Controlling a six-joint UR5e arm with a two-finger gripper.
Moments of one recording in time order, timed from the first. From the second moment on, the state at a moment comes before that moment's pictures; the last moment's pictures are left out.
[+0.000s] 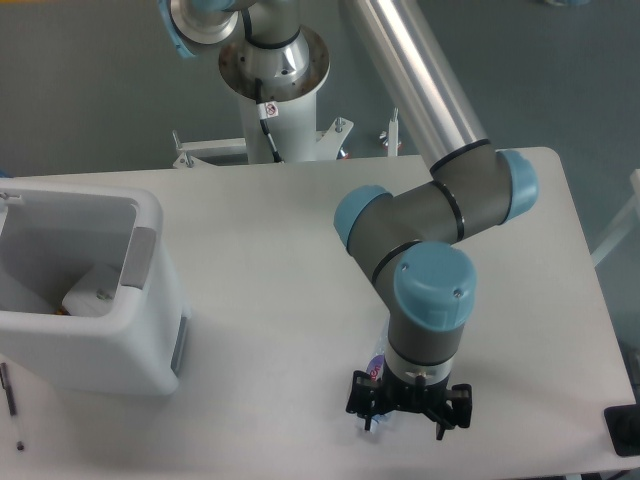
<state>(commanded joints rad) 2.37 -2.29 -1.15 -1.06 1.58 0.69</state>
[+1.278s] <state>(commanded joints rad) 2.28 -2.37 -1.21 -1.10 1.80 0.71</state>
